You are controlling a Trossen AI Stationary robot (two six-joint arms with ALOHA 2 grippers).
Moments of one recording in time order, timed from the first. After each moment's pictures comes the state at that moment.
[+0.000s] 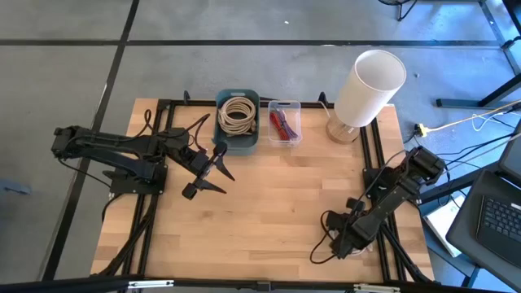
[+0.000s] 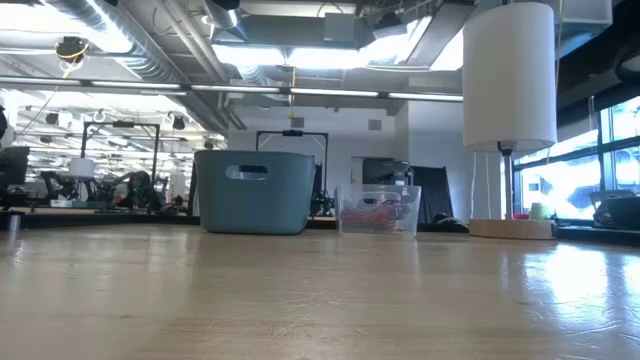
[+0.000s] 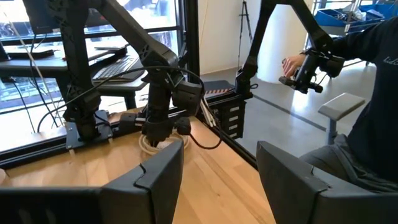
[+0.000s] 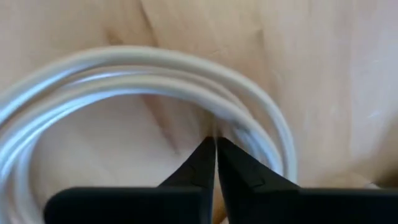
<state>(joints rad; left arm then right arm) -0.01 0.97 0.72 0.13 0.48 0.09 0.85 1.74 0.90 -0.95 0.06 1.20</state>
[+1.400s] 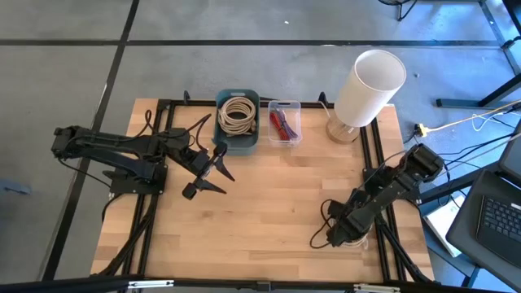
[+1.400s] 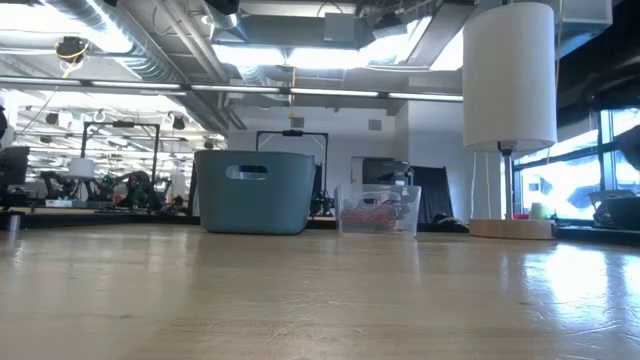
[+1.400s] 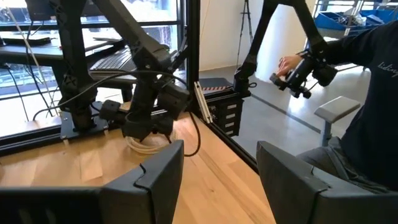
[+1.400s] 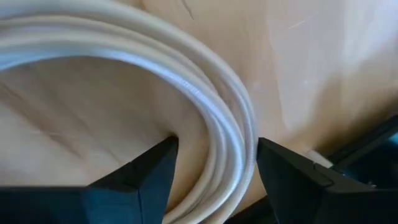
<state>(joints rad) -0.01 0.97 0.72 0.11 0.48 0.05 0.78 1.73 0.85 -1.07 -0.02 1.20</state>
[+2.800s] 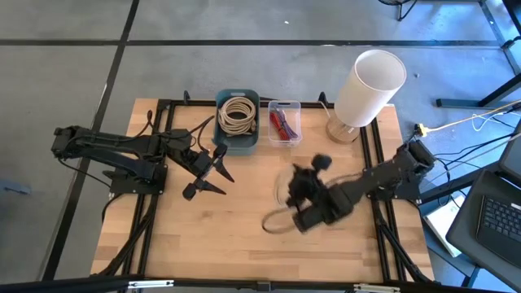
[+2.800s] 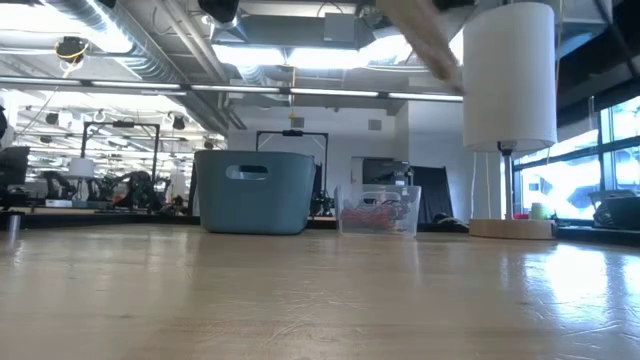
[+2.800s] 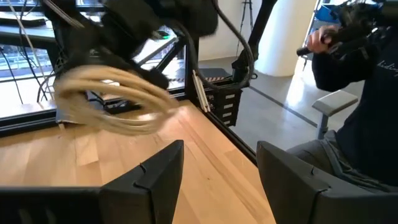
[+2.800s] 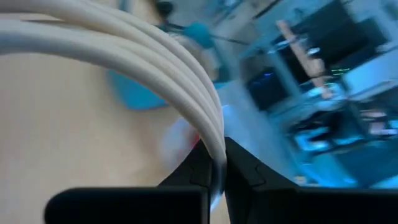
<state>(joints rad) -0.01 0.97 0.72 0.06 0.48 0.04 0.52 1.73 1.51 -1.22 1.14 0.67</state>
